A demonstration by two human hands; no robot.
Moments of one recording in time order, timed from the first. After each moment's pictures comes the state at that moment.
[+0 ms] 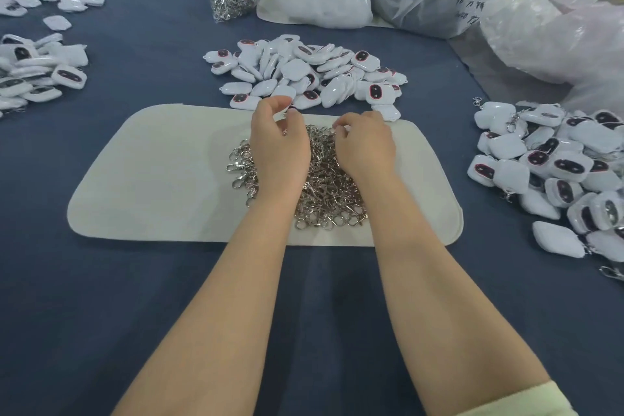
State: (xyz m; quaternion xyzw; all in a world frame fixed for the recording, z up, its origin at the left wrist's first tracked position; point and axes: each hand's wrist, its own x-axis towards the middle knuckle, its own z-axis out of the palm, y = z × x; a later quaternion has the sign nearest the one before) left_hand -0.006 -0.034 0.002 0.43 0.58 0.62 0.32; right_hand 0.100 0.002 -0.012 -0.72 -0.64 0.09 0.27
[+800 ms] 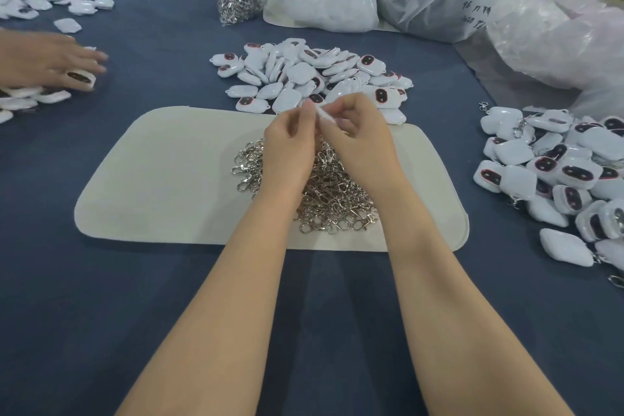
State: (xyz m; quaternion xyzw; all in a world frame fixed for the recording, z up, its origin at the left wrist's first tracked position) left_hand -0.007 -0.030 0.005 0.41 0.52 0.60 0.45; right_hand 0.088 -0.029 0.011 -0.51 -0.60 0.35 0.51
